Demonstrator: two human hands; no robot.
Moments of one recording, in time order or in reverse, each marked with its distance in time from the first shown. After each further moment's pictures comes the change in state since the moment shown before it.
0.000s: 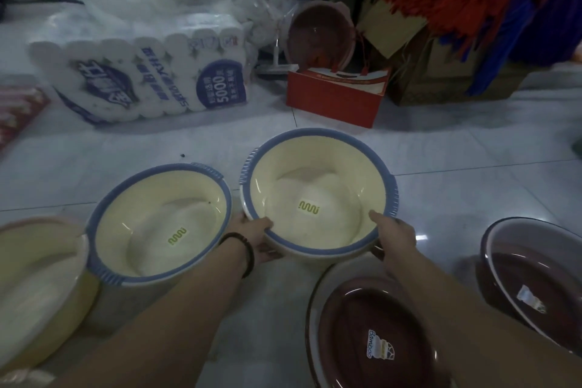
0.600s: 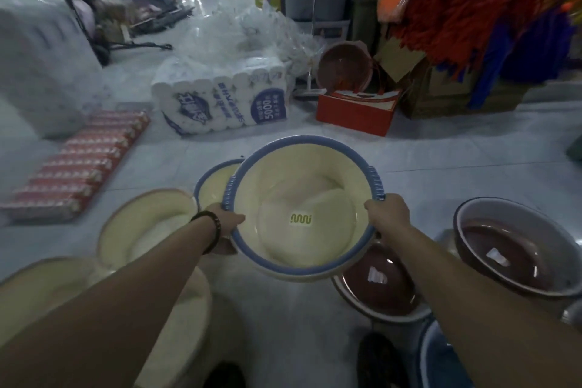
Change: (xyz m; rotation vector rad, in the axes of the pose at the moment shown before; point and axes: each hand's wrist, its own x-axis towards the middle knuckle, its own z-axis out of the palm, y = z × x) left_hand -0.262 0.011 -0.161 0.620 0.300 0.117; right_hand -0.257 -0.018 -0.102 -0.404 -0.111 -0.379
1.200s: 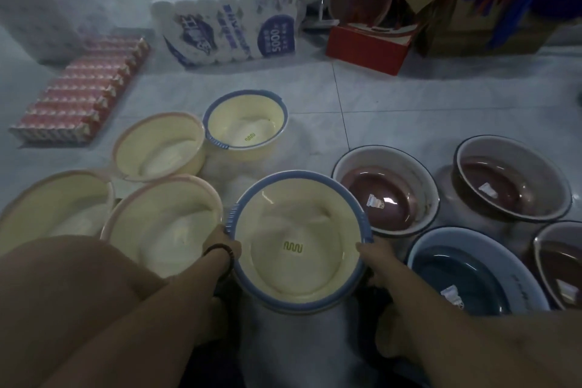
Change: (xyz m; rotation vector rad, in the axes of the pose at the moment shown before) left_hand -0.075 -0.226 0.036 0.307 0.137 -0.056; right_hand -0.150 0.183 0.036 0.008 -0.270 0.453
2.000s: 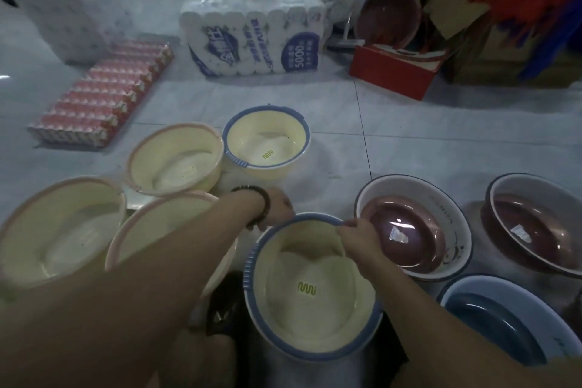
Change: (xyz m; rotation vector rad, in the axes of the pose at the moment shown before) left_hand -0.021 0.157 -0.105 0.604 -0.459 0.448; right_hand 0.017 -0.102 0.083 -0.128 -0.014 -0.308
